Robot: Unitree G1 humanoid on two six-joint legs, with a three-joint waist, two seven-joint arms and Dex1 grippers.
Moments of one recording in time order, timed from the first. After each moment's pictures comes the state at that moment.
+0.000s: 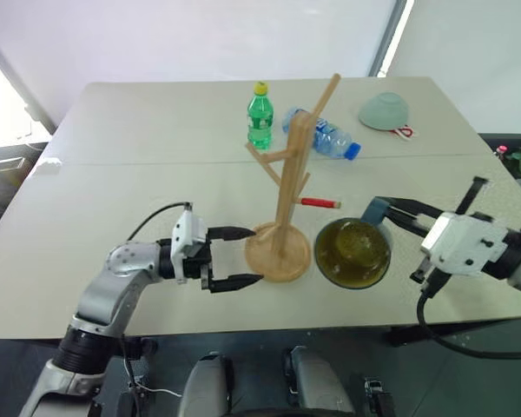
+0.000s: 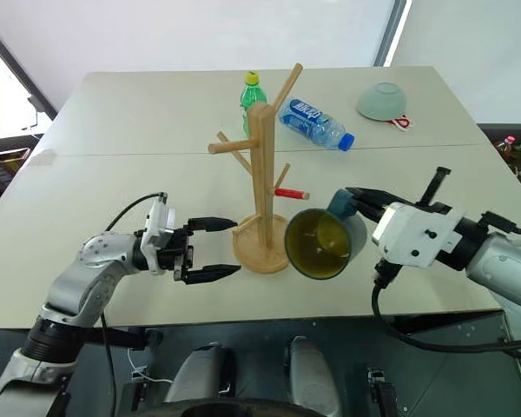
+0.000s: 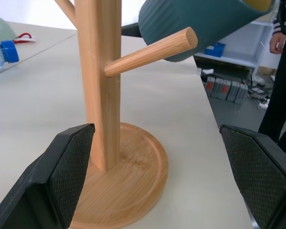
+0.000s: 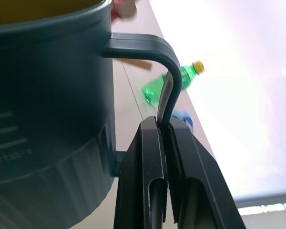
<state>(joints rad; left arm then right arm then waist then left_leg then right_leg) -0.23 0.54 -0.10 -0.17 -0.51 0.24 -1.16 0.01 -0.92 -0.36 -0.72 0.21 0.13 0.81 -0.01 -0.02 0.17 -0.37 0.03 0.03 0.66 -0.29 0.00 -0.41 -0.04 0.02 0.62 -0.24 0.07</state>
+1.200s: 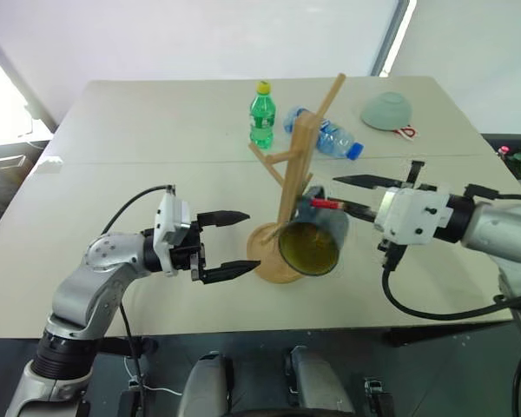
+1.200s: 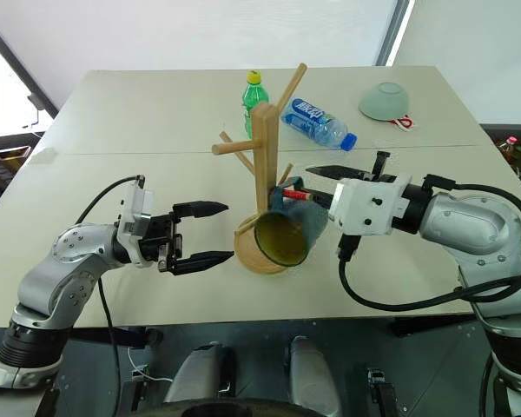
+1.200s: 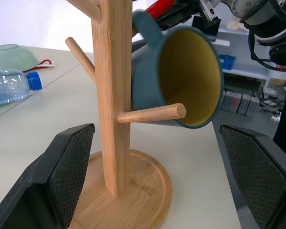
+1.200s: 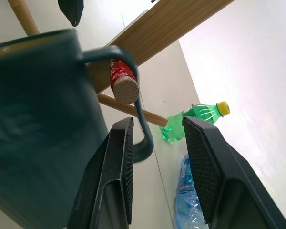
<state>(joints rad) -0.23 0.59 -0.02 -0.35 -0.62 0.36 -1.08 -0.29 -0.92 -0.10 -0.60 0.14 0.17 0.86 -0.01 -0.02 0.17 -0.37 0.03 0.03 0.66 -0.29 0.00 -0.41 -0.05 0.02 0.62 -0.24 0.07</state>
